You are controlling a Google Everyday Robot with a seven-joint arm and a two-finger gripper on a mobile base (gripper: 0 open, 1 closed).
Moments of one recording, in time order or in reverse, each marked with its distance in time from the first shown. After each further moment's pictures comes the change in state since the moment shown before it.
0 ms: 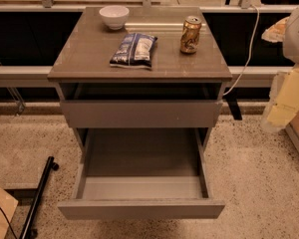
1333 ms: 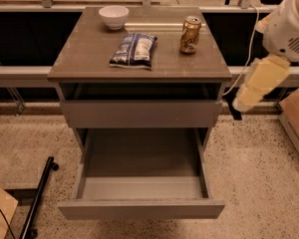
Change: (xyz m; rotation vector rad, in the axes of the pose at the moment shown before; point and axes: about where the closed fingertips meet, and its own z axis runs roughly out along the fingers) arm -0.017 -0.045 0.030 0.090 -0.084 0.121
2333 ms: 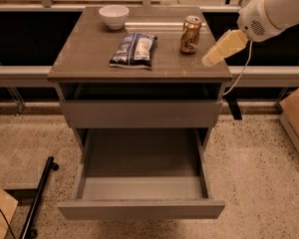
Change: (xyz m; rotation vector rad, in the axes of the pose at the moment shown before) arm -0.035 -0.129 0.089 0.088 -0.304 0.246
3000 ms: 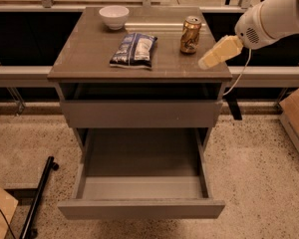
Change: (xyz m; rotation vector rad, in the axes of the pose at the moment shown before) arm 0.005 0.003 0.012 0.028 -0.021 0.080
